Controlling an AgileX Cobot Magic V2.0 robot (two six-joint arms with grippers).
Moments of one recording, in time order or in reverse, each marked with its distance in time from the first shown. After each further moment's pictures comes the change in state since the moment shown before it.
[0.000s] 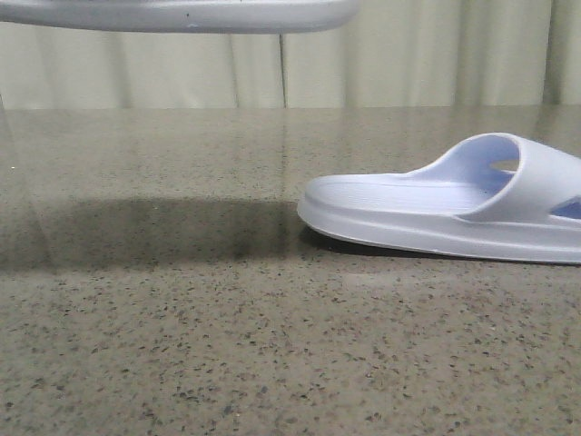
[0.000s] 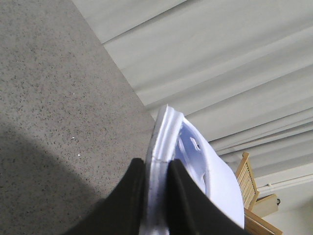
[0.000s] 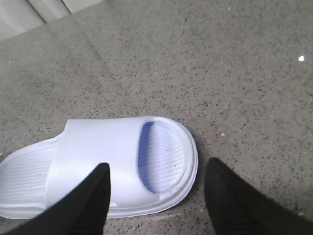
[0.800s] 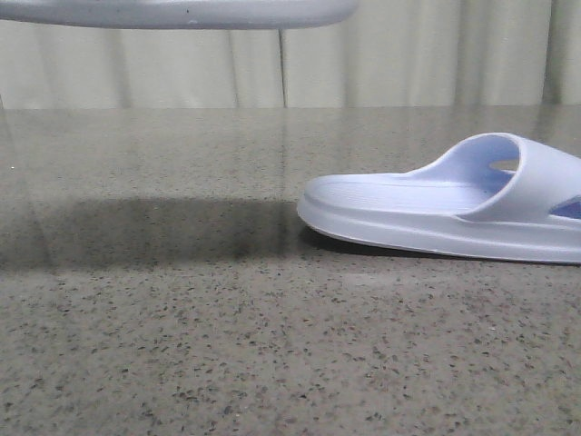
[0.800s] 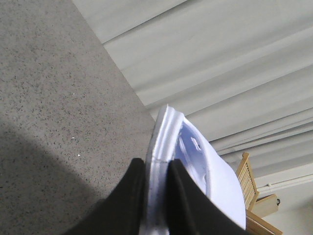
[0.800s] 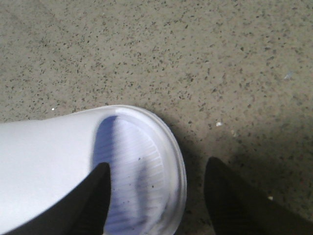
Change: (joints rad) left arm 0.000 0.000 0.000 -0.001 0.000 0.001; right arm 0.000 0.369 0.000 0.011 -0.186 0.051
